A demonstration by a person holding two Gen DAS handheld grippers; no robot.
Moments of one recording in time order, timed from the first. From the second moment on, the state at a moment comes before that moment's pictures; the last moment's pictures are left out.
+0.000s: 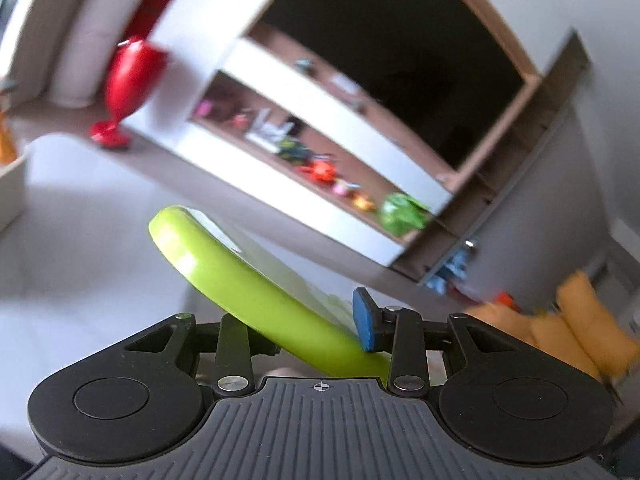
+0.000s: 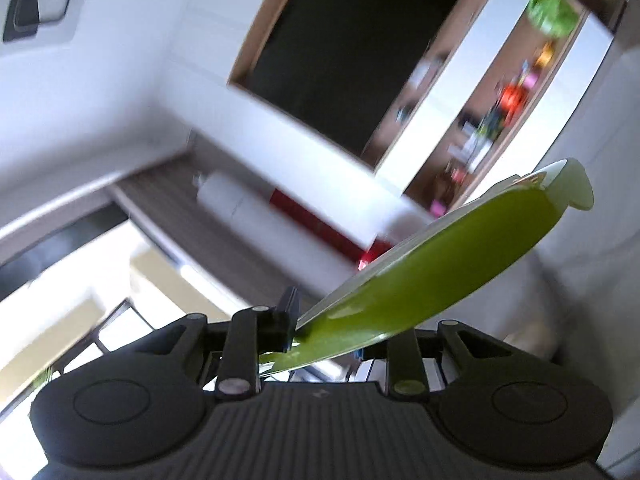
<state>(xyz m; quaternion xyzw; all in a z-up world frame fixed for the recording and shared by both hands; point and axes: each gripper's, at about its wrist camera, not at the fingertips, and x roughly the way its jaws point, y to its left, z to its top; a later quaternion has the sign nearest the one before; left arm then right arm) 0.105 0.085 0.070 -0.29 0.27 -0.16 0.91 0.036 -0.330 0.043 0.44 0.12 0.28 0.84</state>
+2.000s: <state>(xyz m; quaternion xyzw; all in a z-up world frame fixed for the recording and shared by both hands) 0.149 0.211 0.024 -0.22 0.49 -0.10 0.84 0.053 -0.386 0.011 0.39 0.42 0.21 0.79</state>
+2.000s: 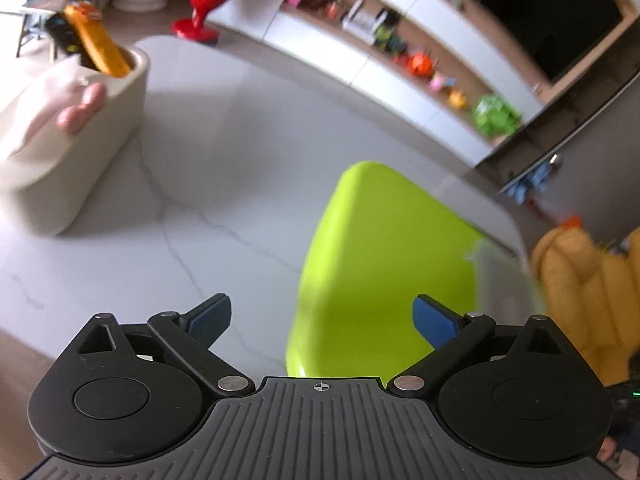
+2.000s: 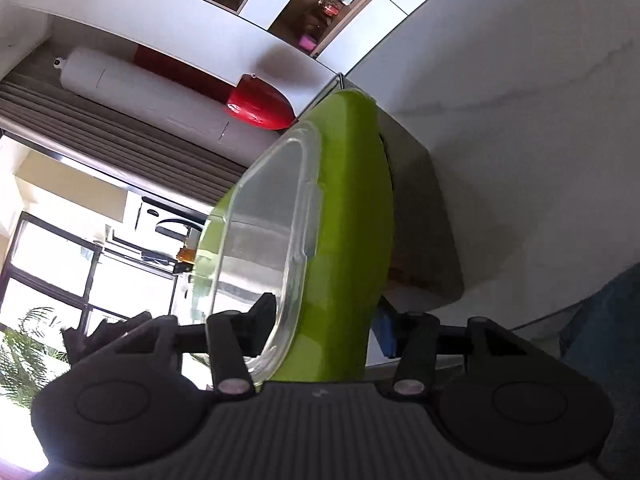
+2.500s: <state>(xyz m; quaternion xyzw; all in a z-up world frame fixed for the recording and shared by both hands) 0.204 0.182 -0.021 -0.22 0.56 -0.14 0.79 0.104 -0.409 0.041 0.33 0.44 0.17 0.82</state>
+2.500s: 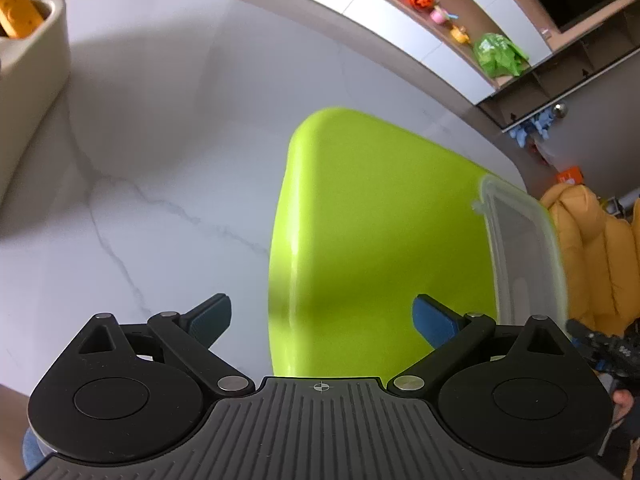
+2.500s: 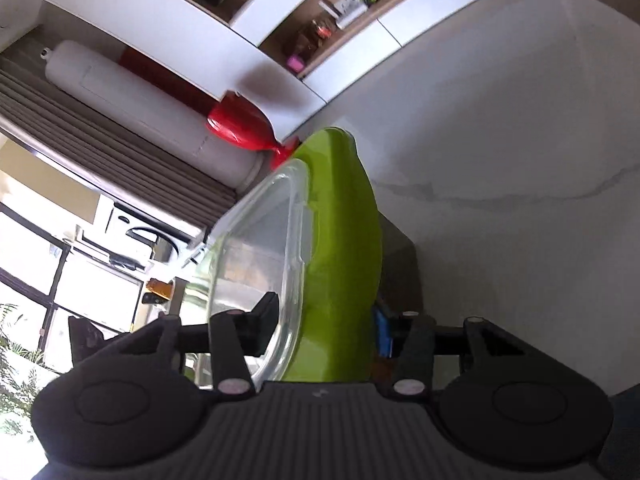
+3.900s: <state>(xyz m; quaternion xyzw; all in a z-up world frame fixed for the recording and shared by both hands) 0.230 0.177 0.000 -0.20 0.54 -0.12 0.81 0.161 -0.380 0.023 0.28 0.41 0.15 0.86</state>
